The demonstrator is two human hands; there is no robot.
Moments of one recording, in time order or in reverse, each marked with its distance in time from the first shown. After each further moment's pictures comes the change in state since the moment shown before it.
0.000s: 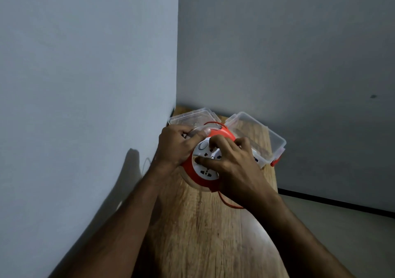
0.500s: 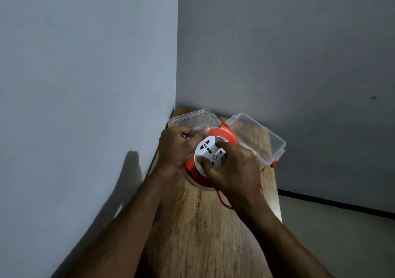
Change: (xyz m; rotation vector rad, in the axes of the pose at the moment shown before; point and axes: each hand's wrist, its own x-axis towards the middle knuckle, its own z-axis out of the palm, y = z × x) left_hand -0.003 0.007 0.006 -0.034 0.054 -0.081; right_hand 0.008 -0.022 0.010 0.393 0.243 0.561
